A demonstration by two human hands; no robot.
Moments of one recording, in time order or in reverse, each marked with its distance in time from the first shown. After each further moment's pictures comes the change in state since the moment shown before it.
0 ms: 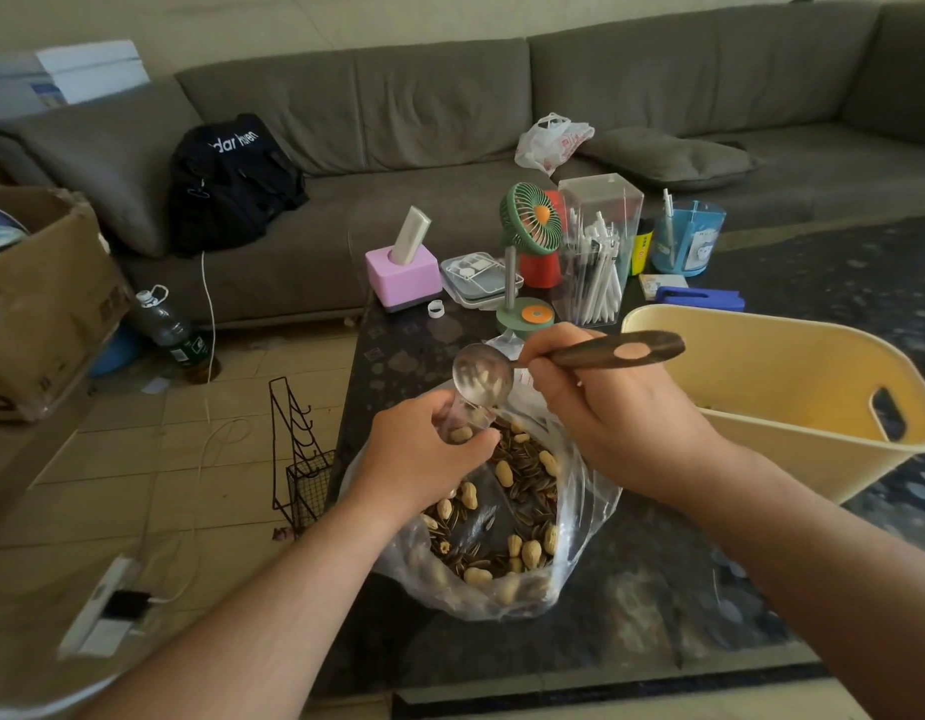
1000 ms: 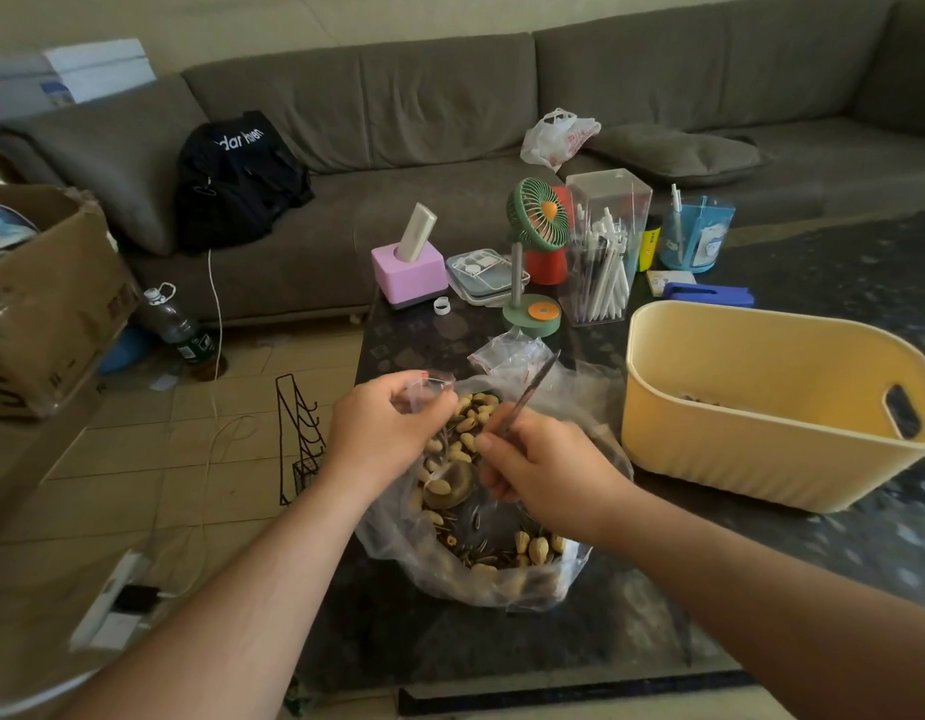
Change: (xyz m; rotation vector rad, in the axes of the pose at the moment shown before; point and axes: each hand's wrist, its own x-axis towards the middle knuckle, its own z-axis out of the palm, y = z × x) left_hand 0.013 -0.023 -0.024 -0.089 0.164 -0.050; right_hand -0.018 -0.016 0.061 0.417 -0.390 0.483
